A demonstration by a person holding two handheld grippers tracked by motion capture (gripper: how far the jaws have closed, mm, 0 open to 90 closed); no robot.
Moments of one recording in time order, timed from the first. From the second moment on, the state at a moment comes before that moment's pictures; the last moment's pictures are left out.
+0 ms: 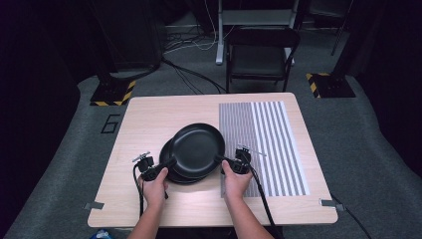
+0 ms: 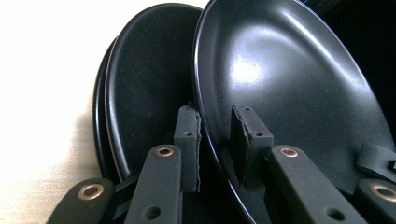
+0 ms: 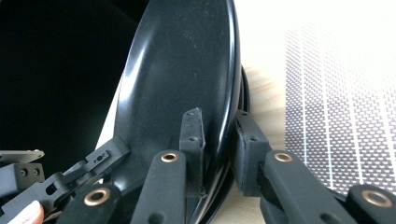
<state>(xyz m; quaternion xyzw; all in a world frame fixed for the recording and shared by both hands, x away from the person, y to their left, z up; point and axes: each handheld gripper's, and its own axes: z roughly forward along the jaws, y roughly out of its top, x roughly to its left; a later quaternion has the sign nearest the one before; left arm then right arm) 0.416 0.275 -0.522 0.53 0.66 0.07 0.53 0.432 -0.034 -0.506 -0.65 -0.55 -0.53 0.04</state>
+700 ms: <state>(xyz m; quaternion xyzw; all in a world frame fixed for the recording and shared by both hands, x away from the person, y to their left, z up) 0.415 0.282 -0.503 0.53 0.64 0.08 0.55 0.436 -0.031 -0.484 -0.63 -0.56 -0.54 0.03</state>
